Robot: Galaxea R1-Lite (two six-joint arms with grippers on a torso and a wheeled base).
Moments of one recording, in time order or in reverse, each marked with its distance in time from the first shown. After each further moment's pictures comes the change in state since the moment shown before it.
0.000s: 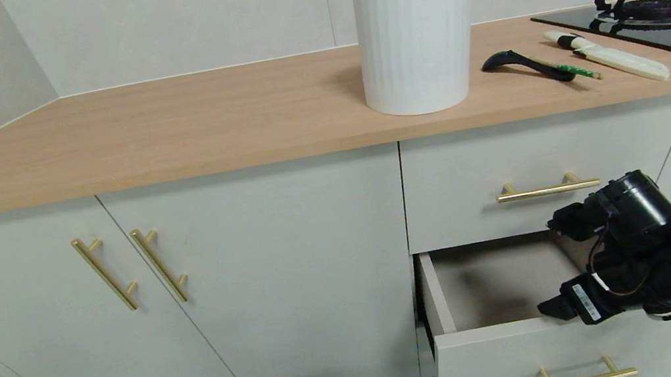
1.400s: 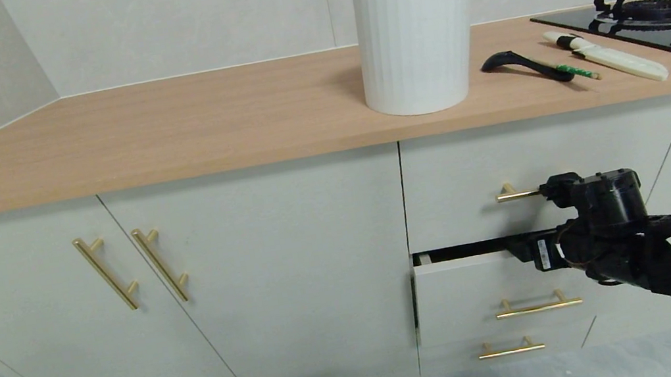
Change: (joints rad) left arm 0.000 0.000 0.000 0.000 0.000 0.000; right arm -0.073 0.227 0.051 -0.669 -0.062 0.070
